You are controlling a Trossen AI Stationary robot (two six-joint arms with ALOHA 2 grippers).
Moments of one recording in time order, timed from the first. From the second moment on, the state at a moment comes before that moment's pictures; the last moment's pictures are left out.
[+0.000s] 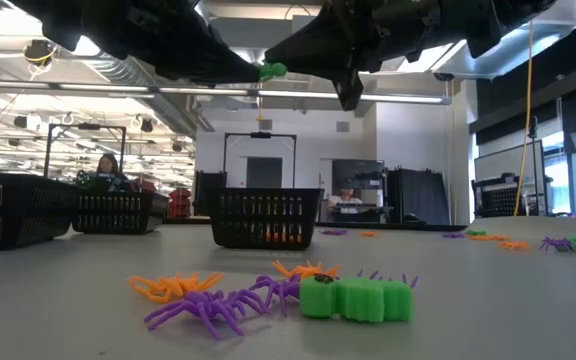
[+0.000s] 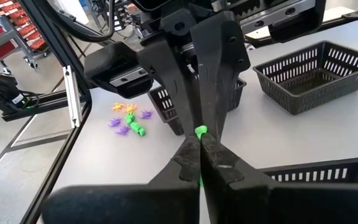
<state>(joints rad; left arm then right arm) -0.20 1.37 0.63 0.37 -0.15 0.16 0.21 1.65 0.88 0.50 0.14 0.31</state>
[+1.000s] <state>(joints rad) -0.11 1.26 0.63 -0.22 -0.88 -0.28 0.21 1.60 0.88 0.35 0.16 0.24</state>
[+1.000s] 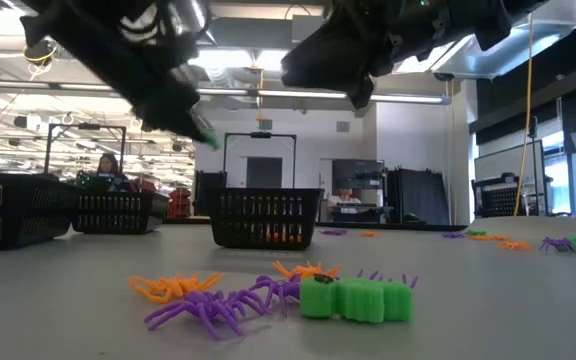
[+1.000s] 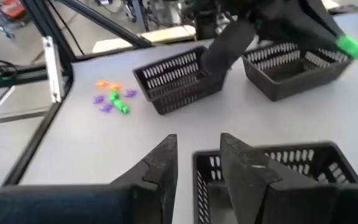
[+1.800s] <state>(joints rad) 0.06 1.24 0.63 -0.59 -0.77 -0.64 0.21 1.60 0.88 0.34 0.18 0.26</state>
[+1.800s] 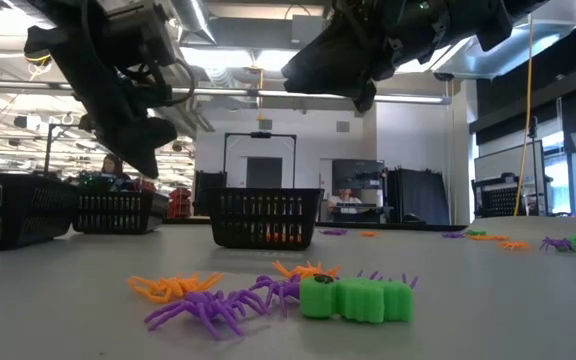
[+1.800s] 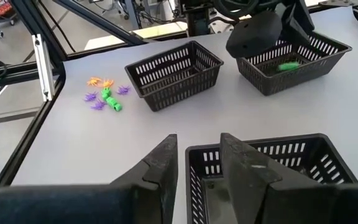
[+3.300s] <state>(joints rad) -0.11 0.89 0.36 0.29 -0.48 -0.06 0.12 1.25 0.64 -0.52 0.53 0.71</state>
